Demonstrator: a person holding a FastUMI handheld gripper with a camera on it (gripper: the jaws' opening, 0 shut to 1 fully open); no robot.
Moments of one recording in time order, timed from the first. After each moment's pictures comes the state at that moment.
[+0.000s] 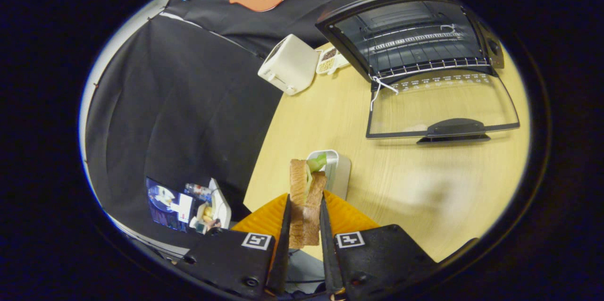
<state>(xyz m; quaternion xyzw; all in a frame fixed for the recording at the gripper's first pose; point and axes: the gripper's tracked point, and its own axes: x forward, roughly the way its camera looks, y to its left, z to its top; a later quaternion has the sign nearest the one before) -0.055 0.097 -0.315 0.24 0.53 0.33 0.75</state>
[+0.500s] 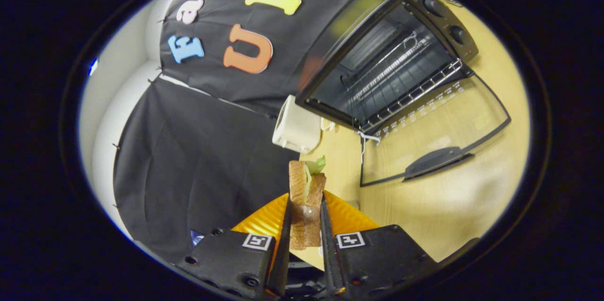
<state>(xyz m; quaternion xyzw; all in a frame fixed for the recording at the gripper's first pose) 0.033 0.039 -0.268 0.44 0.37 0.29 0.76</state>
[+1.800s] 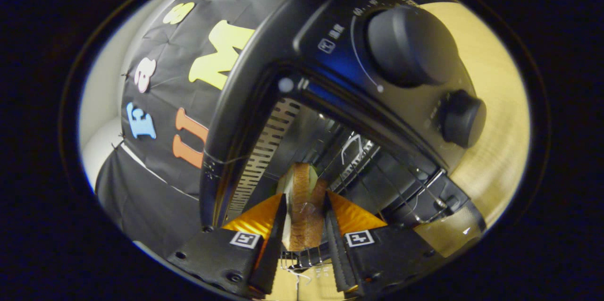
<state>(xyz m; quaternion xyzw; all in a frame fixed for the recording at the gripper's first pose) 0.253 -0.065 -0.344 0.45 0.23 0.08 0.86</state>
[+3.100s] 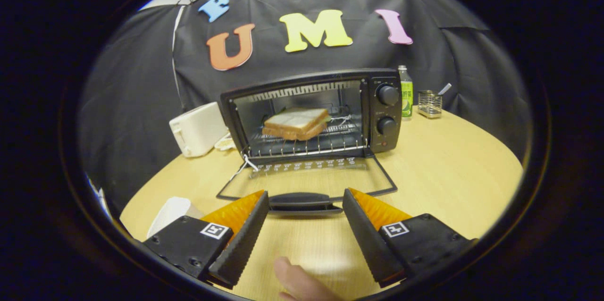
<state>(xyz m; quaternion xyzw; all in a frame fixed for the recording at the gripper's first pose) 0.037 -0.057 -0.376 0.05 0.24 0.07 0.97</state>
